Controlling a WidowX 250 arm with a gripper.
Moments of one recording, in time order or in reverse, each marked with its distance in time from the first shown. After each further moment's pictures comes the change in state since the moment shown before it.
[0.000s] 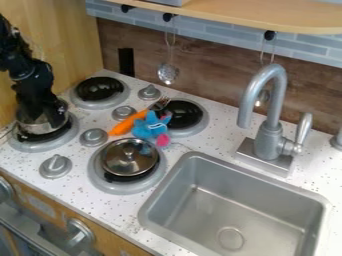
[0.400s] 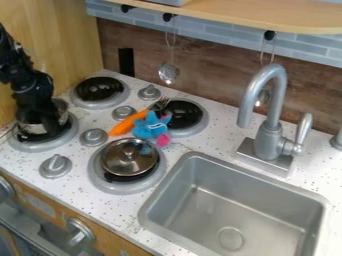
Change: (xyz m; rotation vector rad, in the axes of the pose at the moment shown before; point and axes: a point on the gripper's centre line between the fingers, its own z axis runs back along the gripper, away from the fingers) arm -0.006 0.006 -0.019 0.055 -0.022 -0.002
